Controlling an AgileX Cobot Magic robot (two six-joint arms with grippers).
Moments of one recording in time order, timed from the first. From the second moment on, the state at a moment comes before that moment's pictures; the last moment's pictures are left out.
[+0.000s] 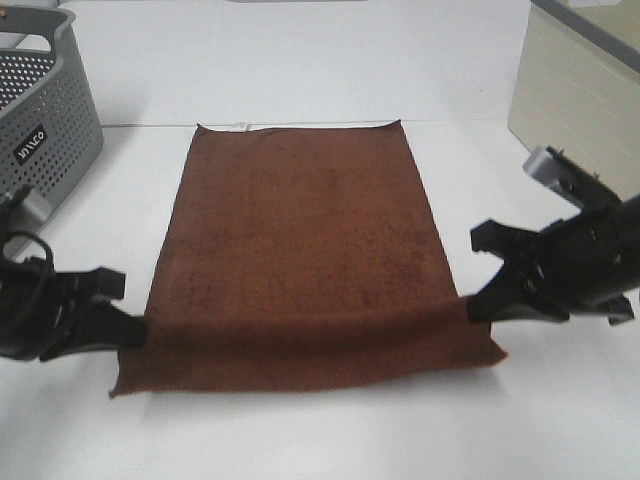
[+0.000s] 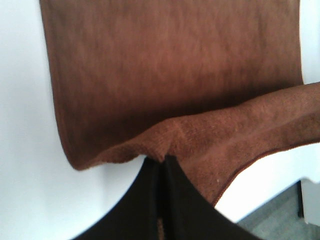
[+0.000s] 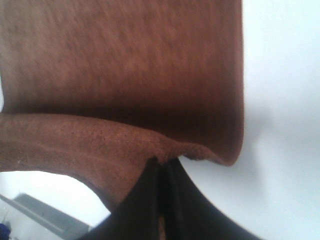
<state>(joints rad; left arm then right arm) -0.18 1.59 -0.47 -1.50 0.50 1.10 0.13 1.58 -0.61 0.96 0.57 -0.62</state>
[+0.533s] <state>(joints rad) -0.18 1.82 -0.97 -1.49 0.41 1.01 0.13 1.90 -1.22 0.82 0.66 -0.47</state>
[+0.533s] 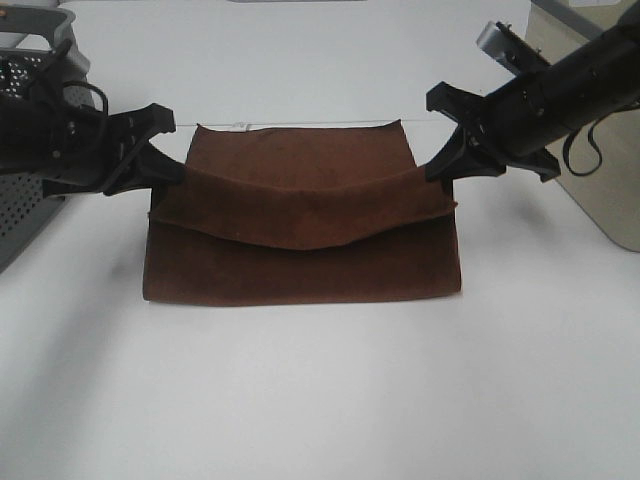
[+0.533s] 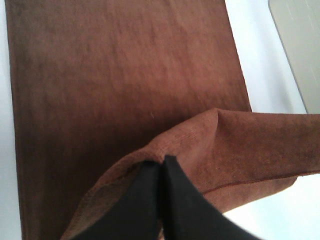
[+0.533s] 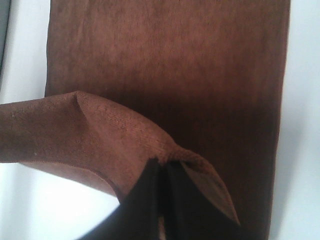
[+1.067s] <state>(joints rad) -0.18 2.15 -1.49 -1.42 0.28 0.96 0.13 2.29 -1.91 0.60 0.74 -0.28</state>
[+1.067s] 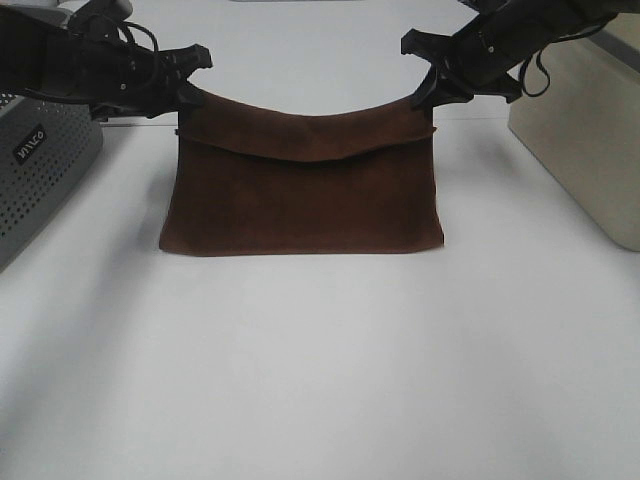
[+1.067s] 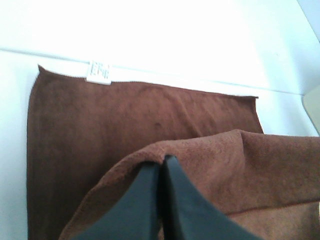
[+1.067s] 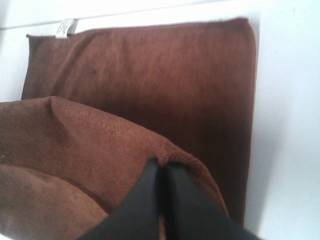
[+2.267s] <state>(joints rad) -0.18 2.43 -1.90 -1.22 0.26 0.92 0.13 2.60 -2.36 0.49 0.87 -0.24</state>
